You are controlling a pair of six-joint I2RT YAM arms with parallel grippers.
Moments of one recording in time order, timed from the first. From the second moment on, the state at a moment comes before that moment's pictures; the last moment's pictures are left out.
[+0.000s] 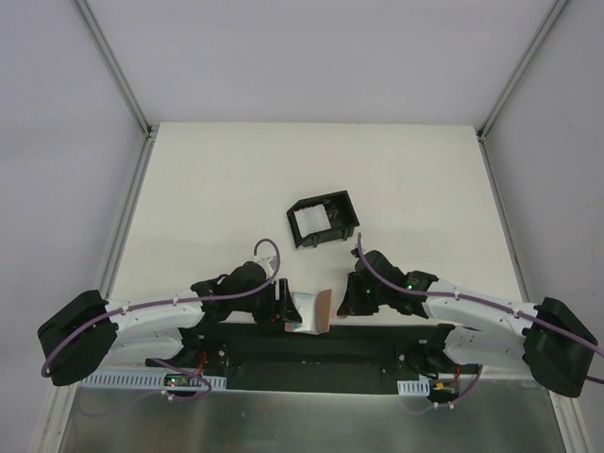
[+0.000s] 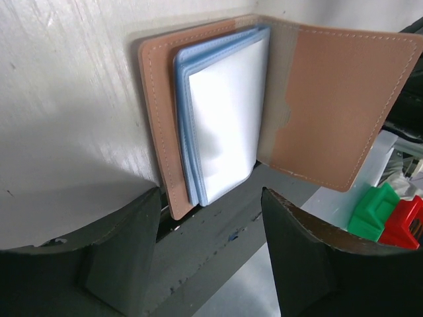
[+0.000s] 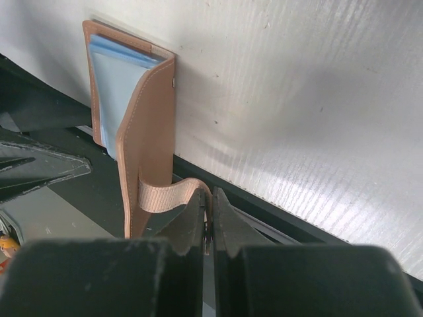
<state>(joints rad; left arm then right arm) -0.95 1.05 0.27 0.00 0.28 -1.07 0.96 1.08 0.48 -0.36 -0.15 0.90</state>
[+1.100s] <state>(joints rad) -0.98 1.15 0.36 0.13 0.20 -1.02 0.96 1.13 0.48 -0.37 -0.14 0.87</state>
